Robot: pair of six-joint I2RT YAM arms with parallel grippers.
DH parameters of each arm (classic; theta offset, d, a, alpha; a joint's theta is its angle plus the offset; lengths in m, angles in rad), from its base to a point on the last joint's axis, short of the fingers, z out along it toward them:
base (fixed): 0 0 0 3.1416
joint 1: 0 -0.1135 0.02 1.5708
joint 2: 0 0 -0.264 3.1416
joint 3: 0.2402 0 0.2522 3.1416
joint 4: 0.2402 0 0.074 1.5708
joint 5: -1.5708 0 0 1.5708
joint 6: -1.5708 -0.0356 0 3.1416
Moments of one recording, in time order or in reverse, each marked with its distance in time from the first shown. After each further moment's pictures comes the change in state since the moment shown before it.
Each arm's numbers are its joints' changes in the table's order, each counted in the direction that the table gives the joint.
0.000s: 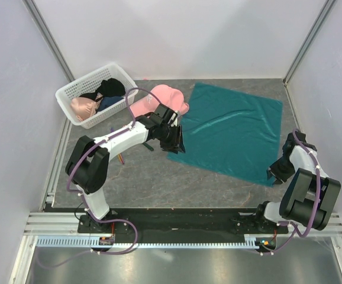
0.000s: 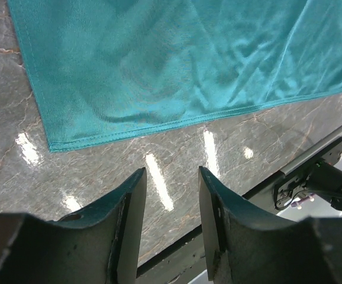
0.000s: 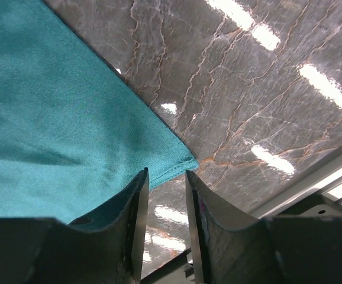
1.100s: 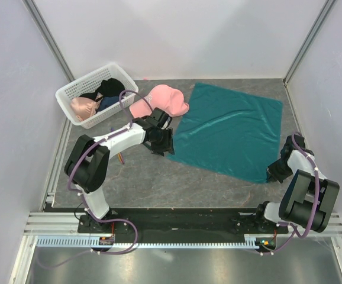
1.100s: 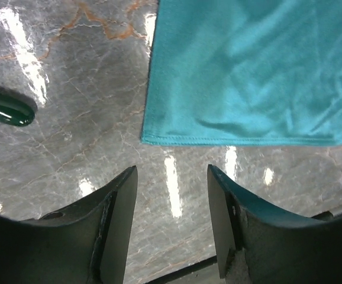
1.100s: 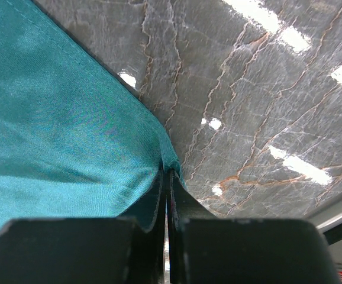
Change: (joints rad) left arm -0.046 -0.008 -0.074 0.040 0.191 0.024; right arm 0.002 -0.016 -0.087 -0.140 0.032 -0.089
